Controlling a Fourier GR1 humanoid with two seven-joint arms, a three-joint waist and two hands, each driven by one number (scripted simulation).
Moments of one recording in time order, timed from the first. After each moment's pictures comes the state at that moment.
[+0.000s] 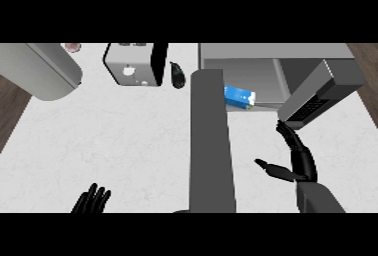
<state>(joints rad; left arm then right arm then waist) 0.60 0.18 -0.28 -1.84 0.16 -0.21 -0.52 -0.41 -0.16 -0.21 -0.35 0.04 0.00 -1.05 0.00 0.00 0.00</state>
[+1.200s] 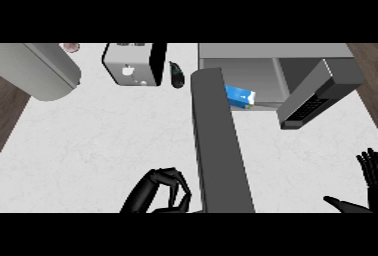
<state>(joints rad) 0.08 0.01 -0.43 -1.42 -0.15 -0.06 -0.36 -0.11 -0.42 -0.30 -0.54 -0.15 0.22 -1.00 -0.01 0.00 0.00</state>
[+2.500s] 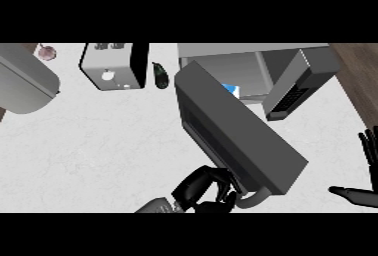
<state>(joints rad) -0.40 0.03 -0.94 -1.01 0.17 0.20 -0.27 -0.11 -0.47 -0.20 -0.77 -0.22 0.32 -0.92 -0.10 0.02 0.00</state>
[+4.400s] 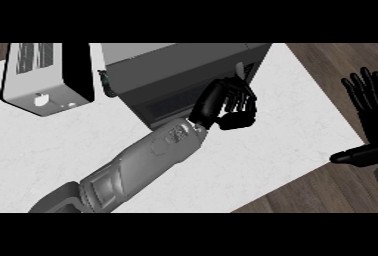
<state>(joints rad) -1.02 0.03 -0.87 -0.80 0.57 0.53 -0.26 -0.29 -0.55 -0.07 -1.09 -0.39 0.46 -0.67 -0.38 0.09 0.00</state>
